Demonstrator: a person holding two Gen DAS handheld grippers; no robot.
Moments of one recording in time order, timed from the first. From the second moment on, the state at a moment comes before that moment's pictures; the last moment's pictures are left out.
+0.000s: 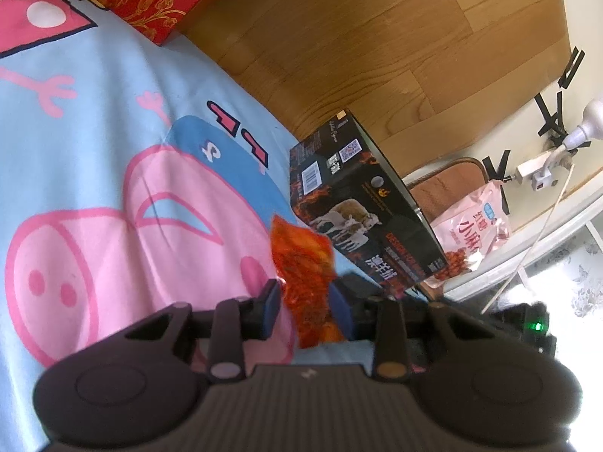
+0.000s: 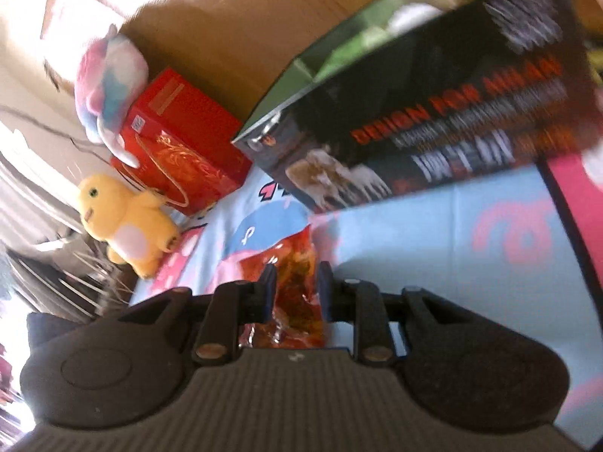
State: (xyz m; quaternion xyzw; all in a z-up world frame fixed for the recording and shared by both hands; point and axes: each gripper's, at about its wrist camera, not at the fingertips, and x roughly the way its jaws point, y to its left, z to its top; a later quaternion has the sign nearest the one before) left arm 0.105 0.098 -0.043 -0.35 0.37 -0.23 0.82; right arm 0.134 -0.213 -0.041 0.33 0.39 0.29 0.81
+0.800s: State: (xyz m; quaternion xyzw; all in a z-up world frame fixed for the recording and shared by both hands) left arm 0.082 0.063 0.024 -0.37 0.33 -0.39 0.77; right arm 0.067 -0.288 -0.015 0.54 0.28 0.35 0.71
